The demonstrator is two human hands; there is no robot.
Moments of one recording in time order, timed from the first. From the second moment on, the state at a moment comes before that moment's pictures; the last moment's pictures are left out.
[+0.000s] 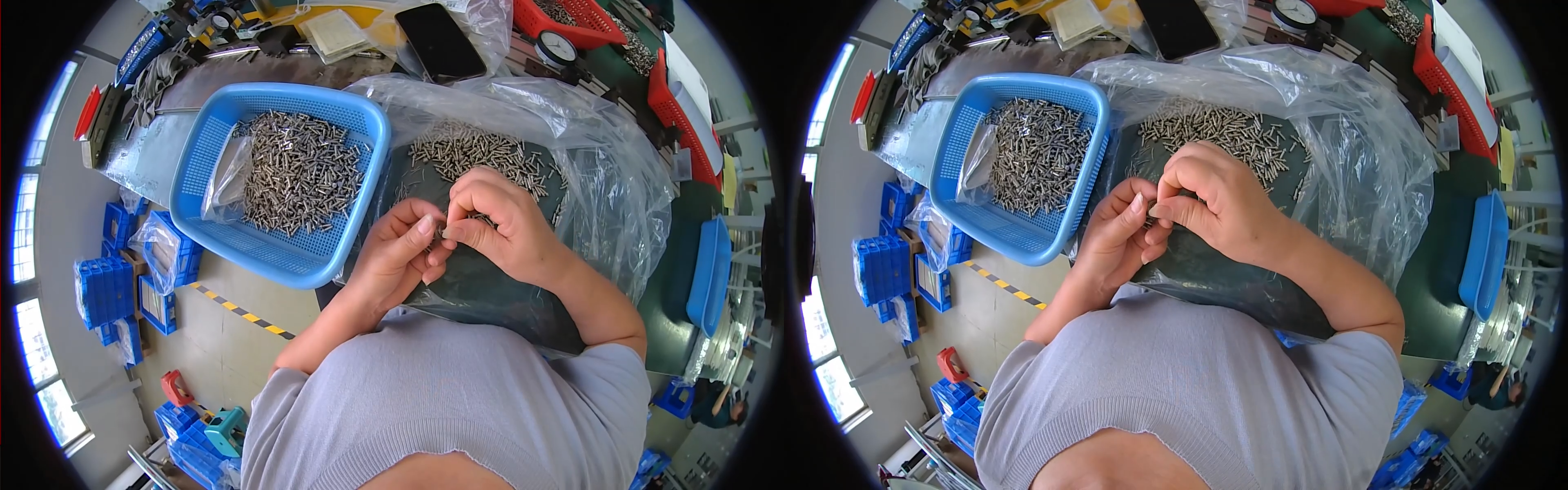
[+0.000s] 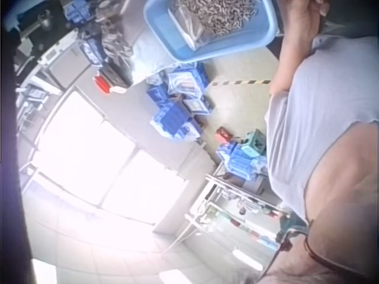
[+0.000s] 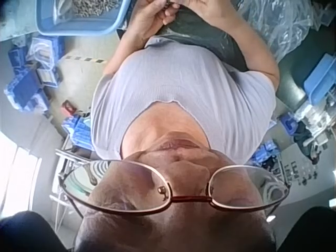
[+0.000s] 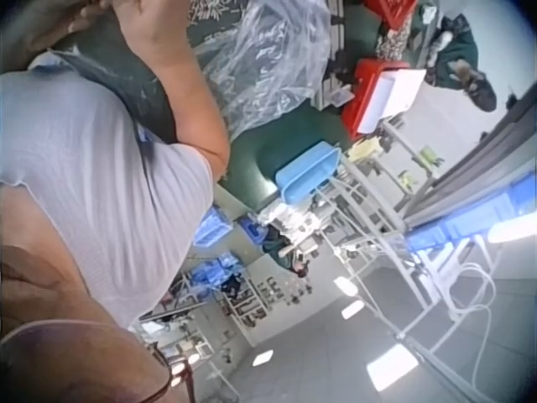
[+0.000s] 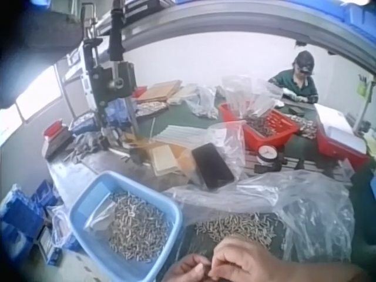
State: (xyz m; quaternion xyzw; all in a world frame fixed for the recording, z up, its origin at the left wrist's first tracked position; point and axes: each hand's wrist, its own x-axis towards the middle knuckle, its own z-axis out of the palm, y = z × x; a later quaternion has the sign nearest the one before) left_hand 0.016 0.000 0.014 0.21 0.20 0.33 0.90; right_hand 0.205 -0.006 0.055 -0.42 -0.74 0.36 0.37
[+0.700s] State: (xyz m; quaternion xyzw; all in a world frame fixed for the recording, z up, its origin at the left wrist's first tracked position) left_hand 0.015 0.001 0.016 0.22 0.21 0.32 0.90; right_hand 0.200 -0.002 0.048 -0.41 -0.75 0.29 0.43
